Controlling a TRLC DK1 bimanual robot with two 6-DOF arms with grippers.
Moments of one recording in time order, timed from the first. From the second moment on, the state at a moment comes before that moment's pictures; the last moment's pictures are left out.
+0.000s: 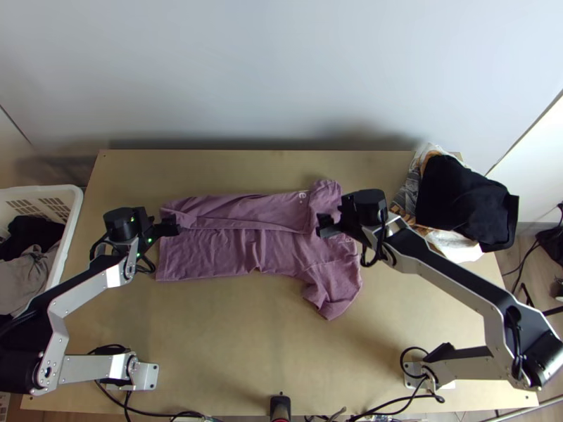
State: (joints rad) left arm 0.01 1.43 0.60 0.31 0.07 -0.17; right arm 0.56 1.49 0.95 -0.06 0.01 0.19
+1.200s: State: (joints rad) left arm 0.03 0.93 0.36 -0.23 0.16 -0.11; right arm 0.57 0.90 0.61 -0.58 -0.04 0.35
